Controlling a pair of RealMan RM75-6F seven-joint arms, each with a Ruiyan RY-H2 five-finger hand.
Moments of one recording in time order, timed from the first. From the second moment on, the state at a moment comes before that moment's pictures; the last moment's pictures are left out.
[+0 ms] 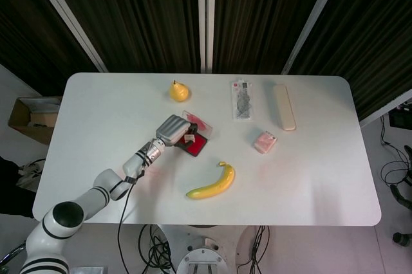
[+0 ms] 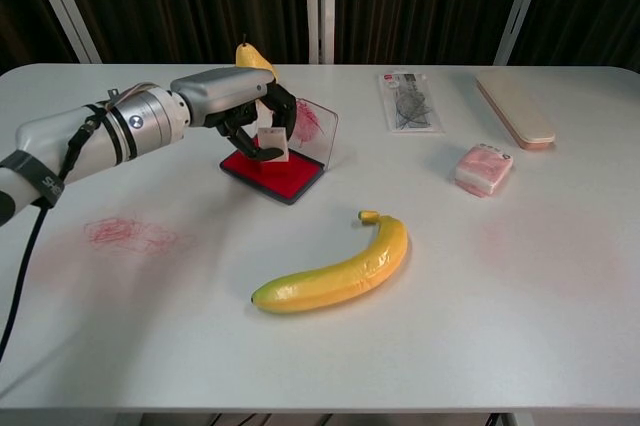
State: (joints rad) left arm -0.96 -1.98 -0.09 -0.56 1.59 0.87 -0.53; right arm -0.02 -1.05 0.08 -1.47 -1.46 1.55 0.06
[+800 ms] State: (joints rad) left arm -0.92 -1.88 -0.07 -0.63 1.57 1.03 -0.68; right arm 0.00 -1.07 0.08 -1.46 -1.46 1.52 0.06
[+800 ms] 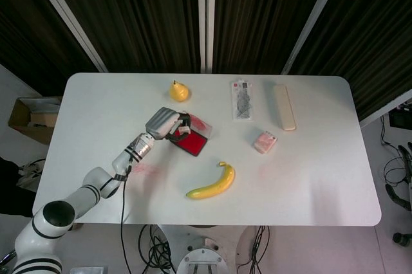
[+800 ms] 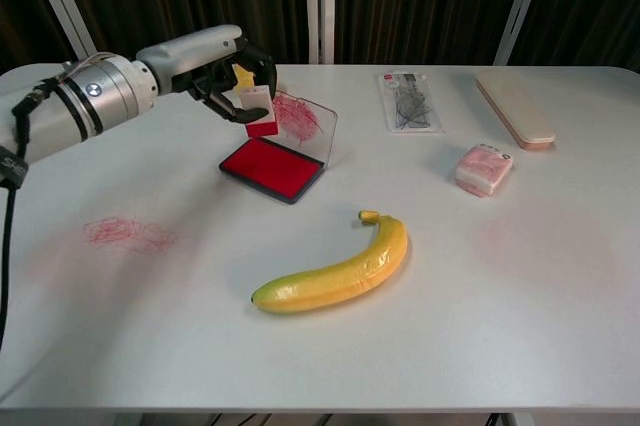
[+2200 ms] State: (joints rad) left arm -0.50 -1.75 0.12 -0.71 1.63 1.24 -0.60; right arm 0.00 -1.08 0.06 -1.50 -1.48 1.51 -0.01
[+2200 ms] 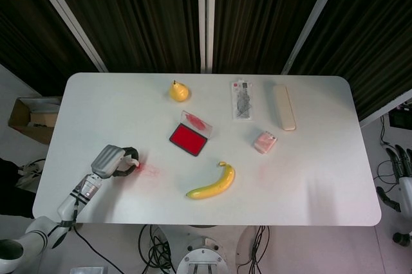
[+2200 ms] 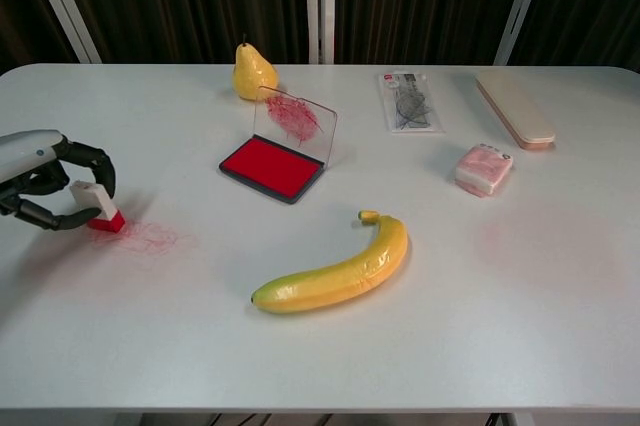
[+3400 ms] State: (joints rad) left arm -0.42 -1.62 0.07 -0.81 1.63 1.44 -0.56; right arm 0.00 -1.07 0.07 -1.50 -1.45 1.51 0.00
